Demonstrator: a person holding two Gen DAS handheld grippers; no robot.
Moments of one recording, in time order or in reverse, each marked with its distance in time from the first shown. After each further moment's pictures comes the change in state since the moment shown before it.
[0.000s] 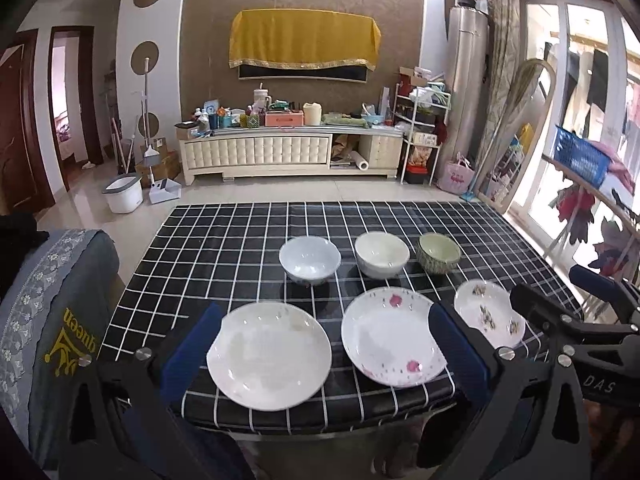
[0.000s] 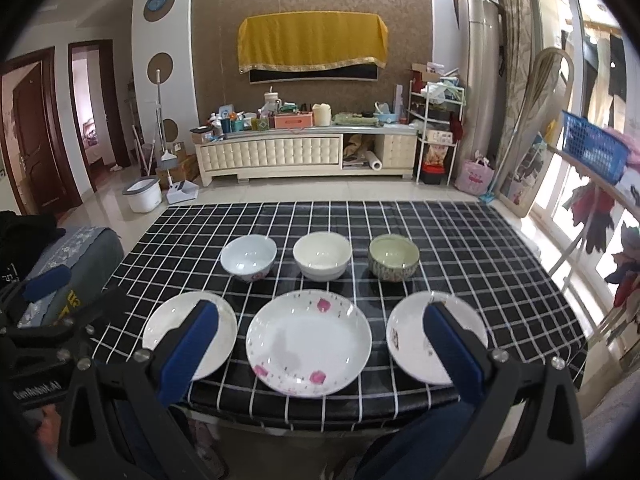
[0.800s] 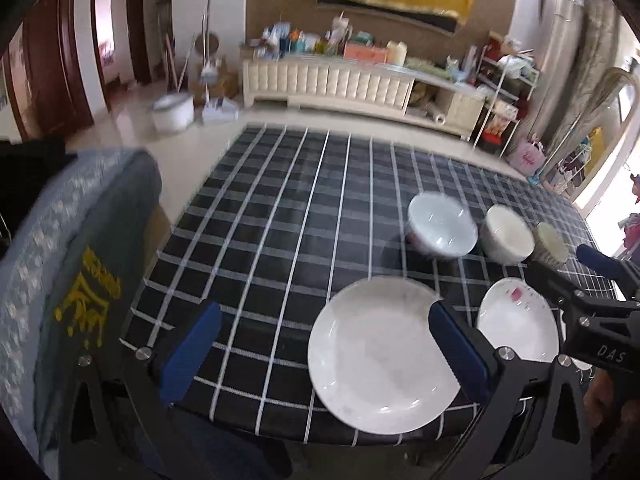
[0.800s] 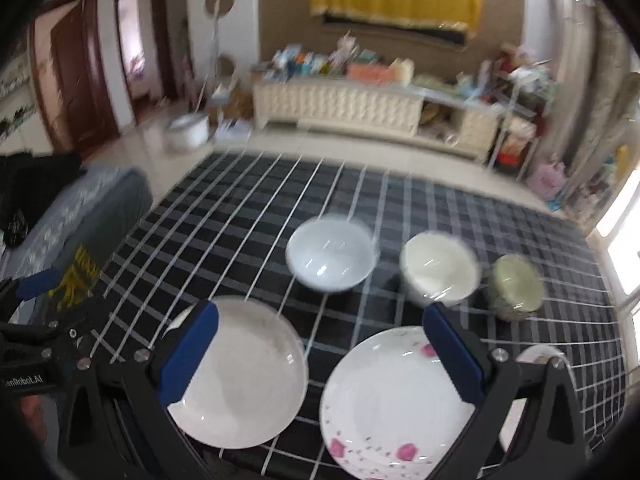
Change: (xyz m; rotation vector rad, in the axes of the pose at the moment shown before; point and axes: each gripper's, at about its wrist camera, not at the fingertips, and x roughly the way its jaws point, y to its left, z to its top) left arm 0.117 0.148 -0.017 -0.190 0.267 0.152; right arm 0.171 0.115 0.024 -0.192 0.220 0.194
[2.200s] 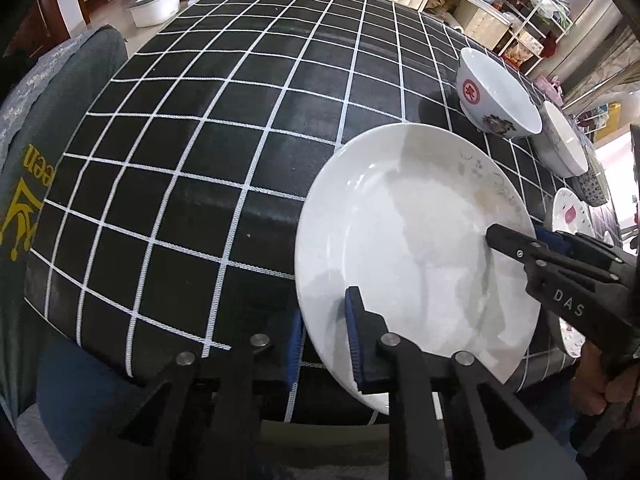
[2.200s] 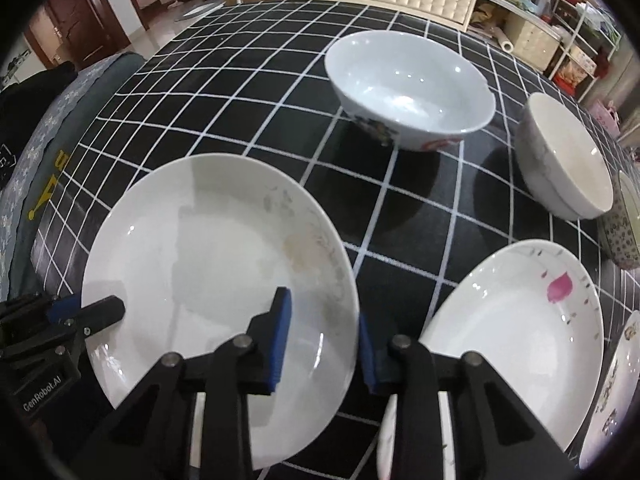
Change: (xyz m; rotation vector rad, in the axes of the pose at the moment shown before) left arm 0.116 0.007 -0.069 -0.053 0.373 -0.048; right arm 0.125 0.015 -0.056 -0.036 0.392 0.086
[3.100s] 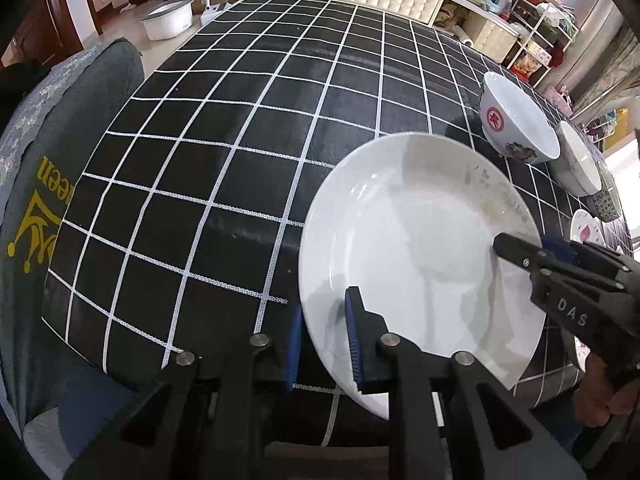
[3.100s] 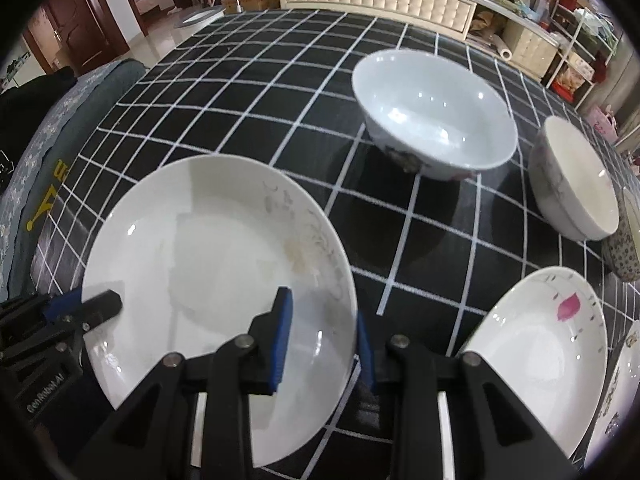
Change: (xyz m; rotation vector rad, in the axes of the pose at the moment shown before) left arm 0.001 0.015 0.014 -0.013 -0.056 0.042; right arm 0.007 0.015 0.012 0.002 -0.025 -0.006
